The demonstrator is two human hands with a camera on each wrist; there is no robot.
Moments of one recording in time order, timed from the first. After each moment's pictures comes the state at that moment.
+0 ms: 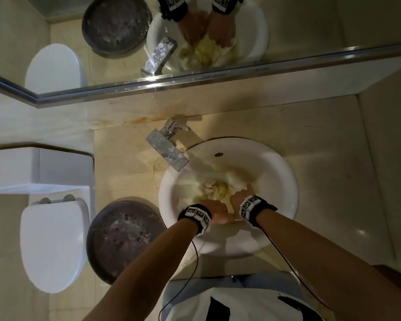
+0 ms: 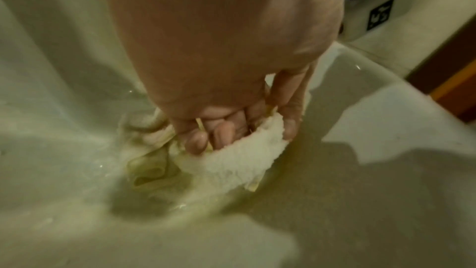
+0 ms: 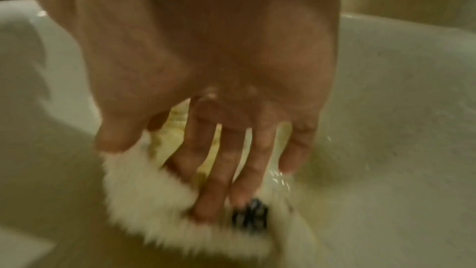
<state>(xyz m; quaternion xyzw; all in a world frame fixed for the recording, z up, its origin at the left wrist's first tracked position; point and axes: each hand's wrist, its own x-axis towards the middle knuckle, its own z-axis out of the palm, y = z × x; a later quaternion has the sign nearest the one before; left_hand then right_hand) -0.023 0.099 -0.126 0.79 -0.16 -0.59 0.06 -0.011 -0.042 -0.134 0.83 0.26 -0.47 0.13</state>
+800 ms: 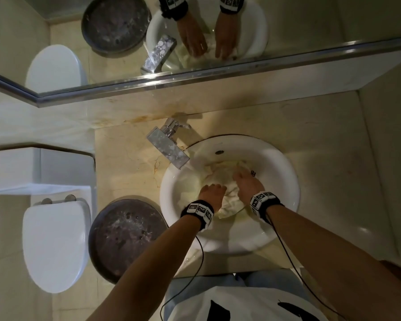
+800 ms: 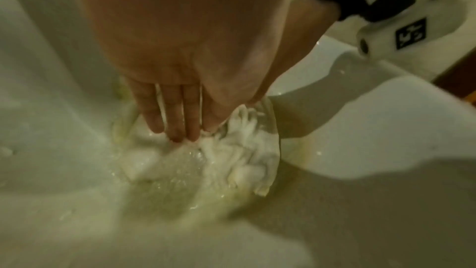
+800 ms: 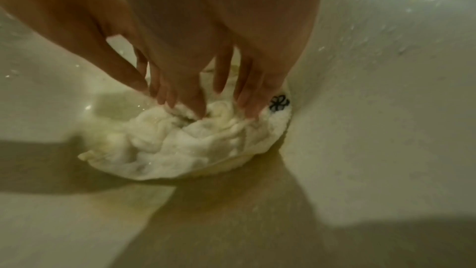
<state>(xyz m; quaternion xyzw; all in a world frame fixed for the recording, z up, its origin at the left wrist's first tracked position) -0.013 0.103 -0.128 0.90 -0.19 -0.38 0.04 0.007 -0.059 -0.138 0.93 0.11 -0.34 -0.09</state>
